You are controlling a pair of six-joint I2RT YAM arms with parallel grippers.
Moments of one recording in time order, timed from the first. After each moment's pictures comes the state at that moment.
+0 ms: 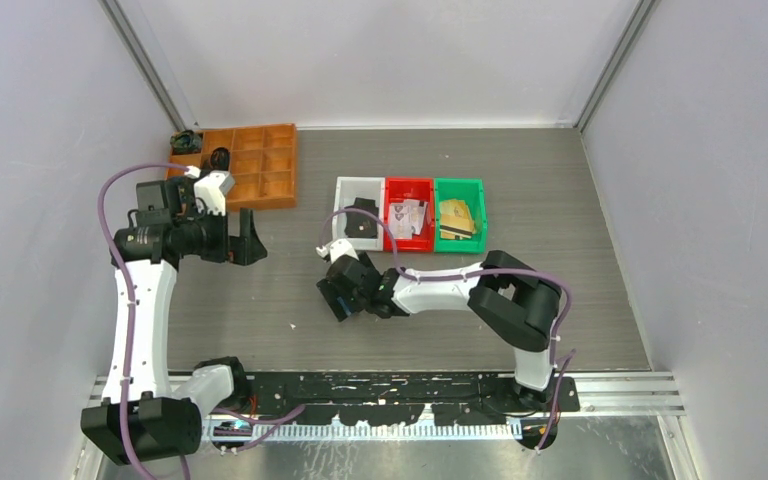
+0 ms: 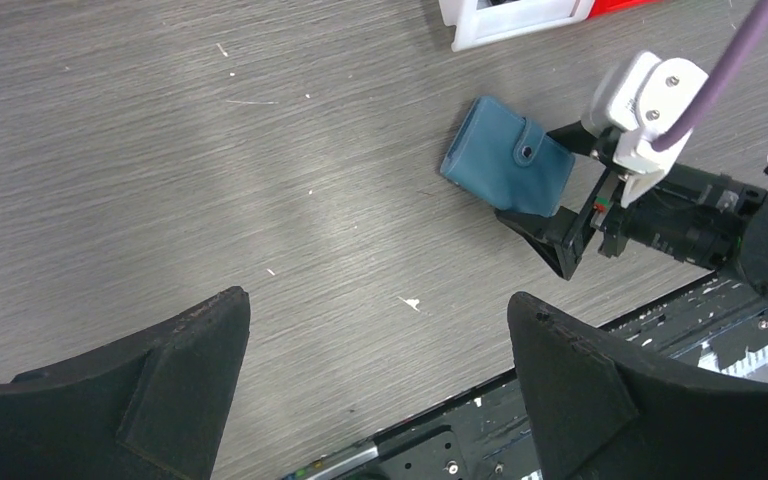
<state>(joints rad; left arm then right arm) 0.16 1.04 1.16 -1.03 0.51 0.21 1.10 1.87 1.09 -0.09 0.27 0.33</state>
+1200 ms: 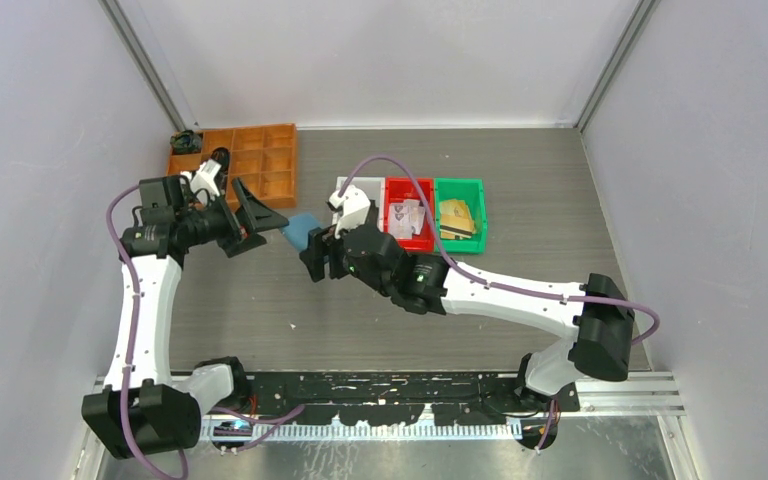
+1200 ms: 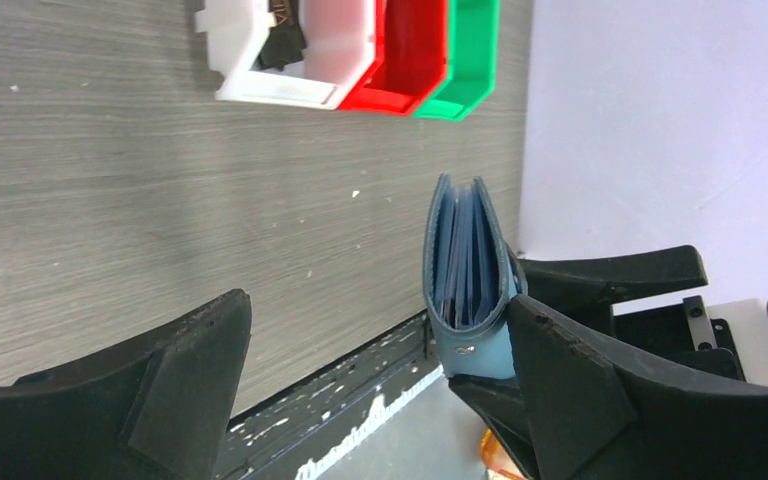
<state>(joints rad) 0.16 1.08 1.10 -0.83 0.81 -0.46 1.18 1.49 1.20 -0.01 0.37 0.45</state>
